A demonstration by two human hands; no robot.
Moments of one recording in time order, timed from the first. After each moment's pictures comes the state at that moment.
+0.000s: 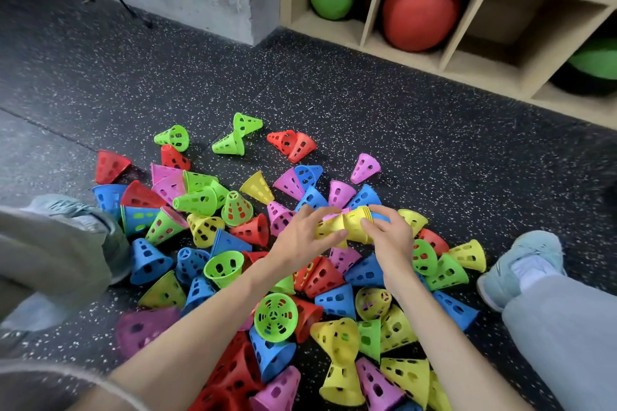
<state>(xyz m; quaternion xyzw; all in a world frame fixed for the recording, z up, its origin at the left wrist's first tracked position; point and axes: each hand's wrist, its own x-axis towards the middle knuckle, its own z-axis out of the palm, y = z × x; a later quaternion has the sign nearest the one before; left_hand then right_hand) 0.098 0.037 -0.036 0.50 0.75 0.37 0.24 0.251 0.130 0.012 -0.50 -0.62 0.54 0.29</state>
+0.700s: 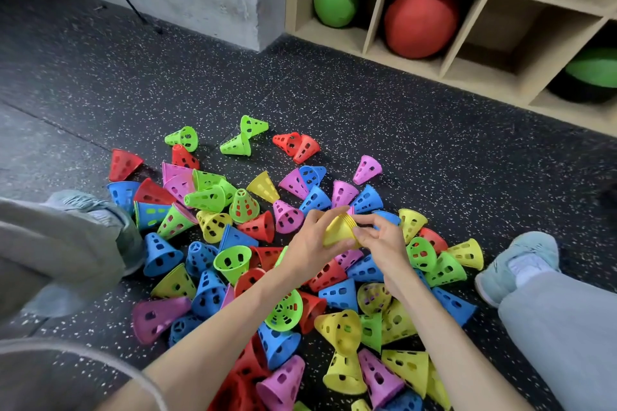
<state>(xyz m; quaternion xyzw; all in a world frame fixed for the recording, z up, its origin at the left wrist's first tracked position) 0.125 0.019 -0.031 0.49 0.73 0.43 0.21 0.260 0.110 0.026 -0.43 -0.63 0.61 0.20</state>
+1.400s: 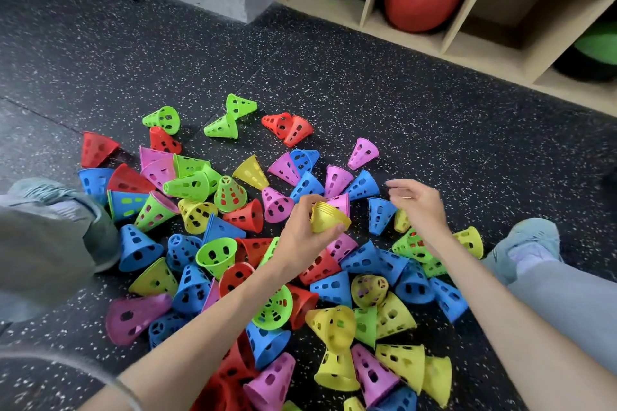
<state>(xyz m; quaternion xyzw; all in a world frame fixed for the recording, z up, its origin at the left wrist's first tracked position) 0.124 0.029 -0.044 0.39 0.73 0.49 0.28 0.278 0.212 0.014 -0.50 -0.71 0.46 0.20</state>
